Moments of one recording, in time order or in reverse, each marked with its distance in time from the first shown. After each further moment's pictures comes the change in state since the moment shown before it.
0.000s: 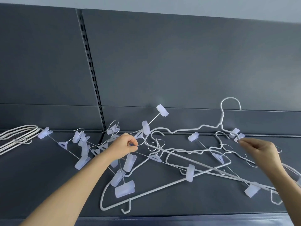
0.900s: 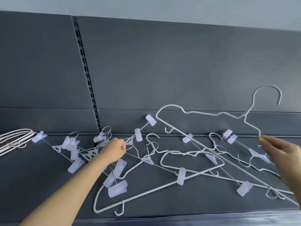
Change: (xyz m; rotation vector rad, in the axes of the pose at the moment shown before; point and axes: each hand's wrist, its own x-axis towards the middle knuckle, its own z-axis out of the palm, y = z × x) left_hand 0.001 -0.004 0.002 0.343 0.031 -0.161; right_hand -0.014 -0.002 -0.050 0.263 0.121 -0.045
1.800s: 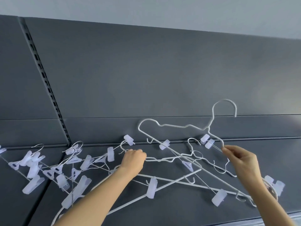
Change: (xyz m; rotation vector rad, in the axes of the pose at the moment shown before) left_hand 0.031 0.141 0.083 0.460 0.061 0.338; right_hand 0.021 0.036 0.007 -0.014 -0.016 0.004
